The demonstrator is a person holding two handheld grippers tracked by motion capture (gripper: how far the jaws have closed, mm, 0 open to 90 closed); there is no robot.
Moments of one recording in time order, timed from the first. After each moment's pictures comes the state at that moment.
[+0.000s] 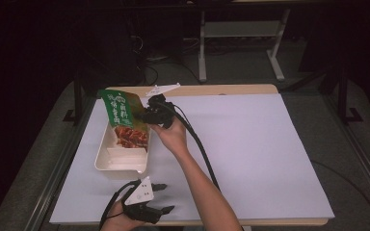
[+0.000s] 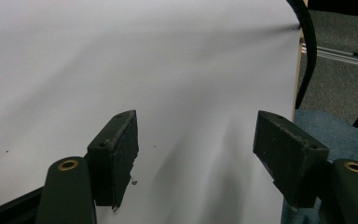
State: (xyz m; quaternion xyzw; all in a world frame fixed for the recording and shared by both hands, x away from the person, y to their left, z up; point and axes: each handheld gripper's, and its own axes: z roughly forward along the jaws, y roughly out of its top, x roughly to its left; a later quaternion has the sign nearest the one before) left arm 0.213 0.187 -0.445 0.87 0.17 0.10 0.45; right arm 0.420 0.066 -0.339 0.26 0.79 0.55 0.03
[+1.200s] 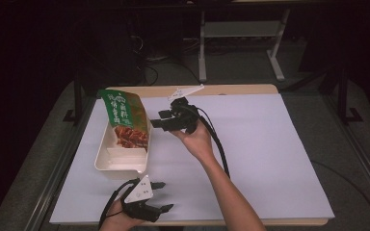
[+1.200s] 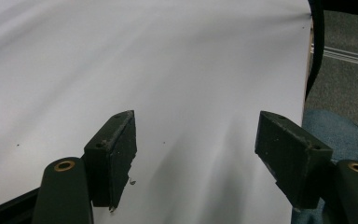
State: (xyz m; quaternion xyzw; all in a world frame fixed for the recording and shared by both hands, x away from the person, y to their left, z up) left arm 0.217 0.190 -0.444 0.87 0.17 0.10 0.44; right arm 0.395 0.003 -0.327 0.27 0.81 0.52 0.03
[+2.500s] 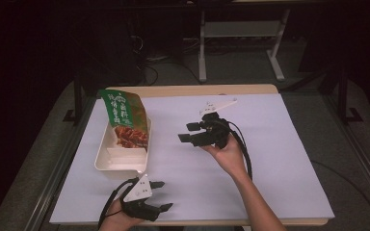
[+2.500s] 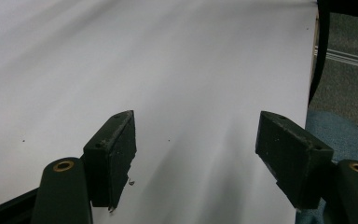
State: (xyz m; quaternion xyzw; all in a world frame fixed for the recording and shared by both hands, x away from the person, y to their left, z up) left arm 0.218 0.192 -0.444 0.87 0.18 0.10 0.44; right arm 0.359 -0.073 -0.343 0.28 0.82 0.50 0.02
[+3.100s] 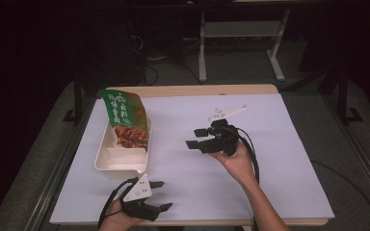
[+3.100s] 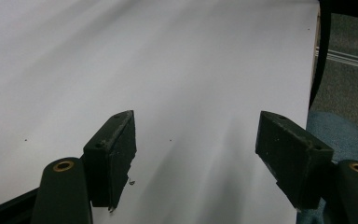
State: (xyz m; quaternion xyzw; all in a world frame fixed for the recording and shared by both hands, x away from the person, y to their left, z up) left arm 0.219 0.192 -0.444 0.87 0.18 0.10 0.44; right arm 0.343 -0.094 -0.350 0.28 0.82 0.50 0.02
